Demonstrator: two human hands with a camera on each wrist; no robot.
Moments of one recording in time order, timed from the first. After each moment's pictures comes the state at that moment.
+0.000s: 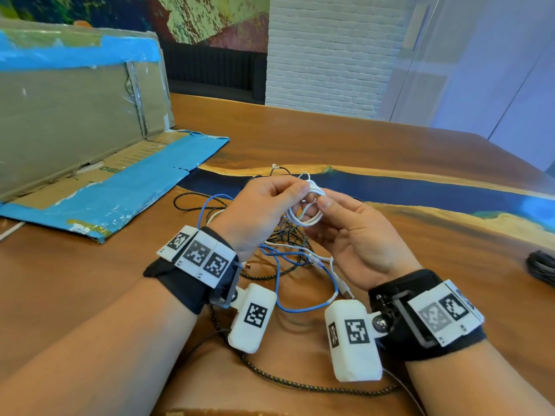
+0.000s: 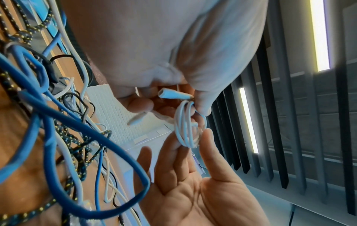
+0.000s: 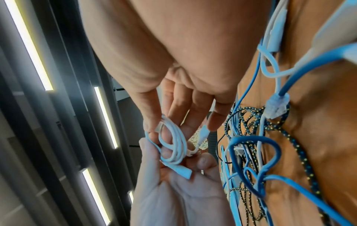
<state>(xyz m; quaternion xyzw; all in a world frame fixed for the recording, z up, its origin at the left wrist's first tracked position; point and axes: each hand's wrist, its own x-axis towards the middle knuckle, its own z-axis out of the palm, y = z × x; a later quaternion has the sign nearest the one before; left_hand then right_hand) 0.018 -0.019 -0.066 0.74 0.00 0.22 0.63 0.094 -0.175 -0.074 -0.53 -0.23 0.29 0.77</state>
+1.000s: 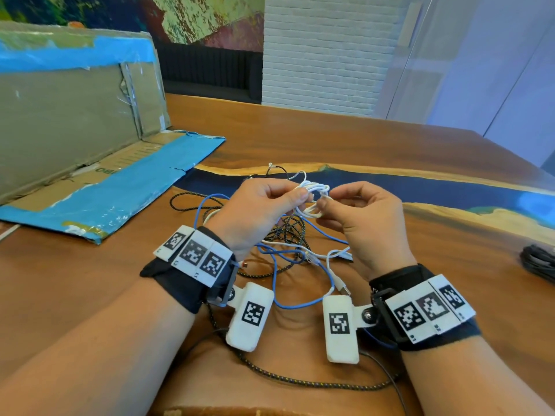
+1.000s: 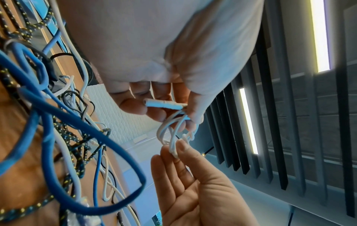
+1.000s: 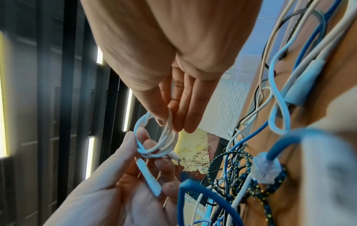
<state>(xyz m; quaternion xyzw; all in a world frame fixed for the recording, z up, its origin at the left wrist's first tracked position) 0.019 -0.019 -0.068 0.76 0.04 0.21 0.61 0.101 -0.180 -0.072 -0.64 -0.24 0.05 0.73</state>
